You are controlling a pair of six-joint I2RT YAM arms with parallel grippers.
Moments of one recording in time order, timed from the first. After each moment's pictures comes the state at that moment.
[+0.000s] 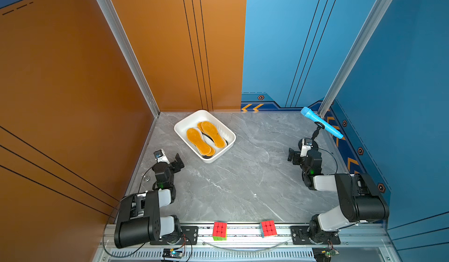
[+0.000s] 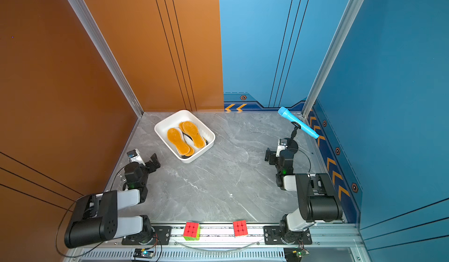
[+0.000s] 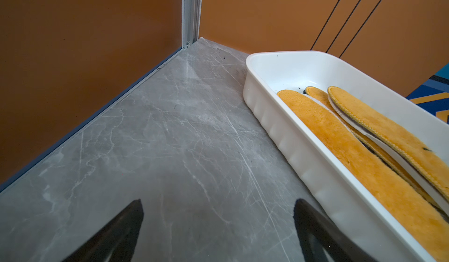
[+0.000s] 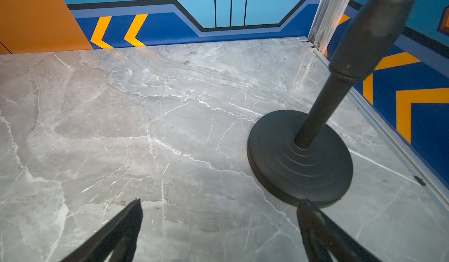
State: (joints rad) left arm 0.19 1.39 0.19 0.89 -0.06 -0.22; right arm 0.01 1.53 0.39 0.75 0.07 0.05
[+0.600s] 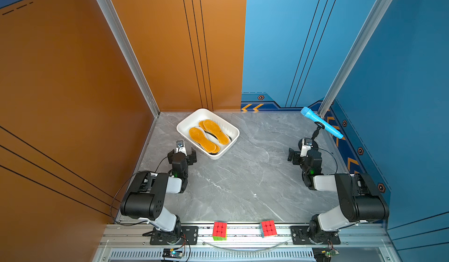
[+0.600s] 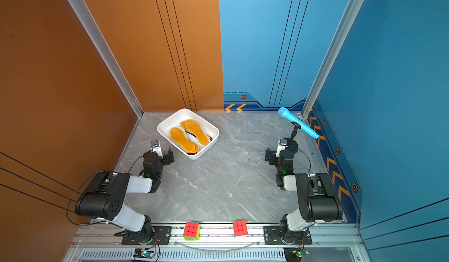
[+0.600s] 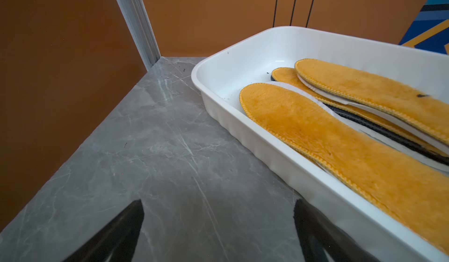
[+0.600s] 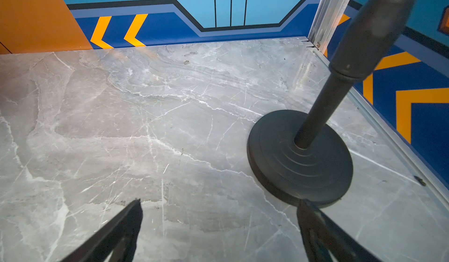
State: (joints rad) left arm -0.08 1.56 0.35 0.91 -0.31 -0.02; right arm 0.01 1.53 0.39 0.75 0.07 0.05
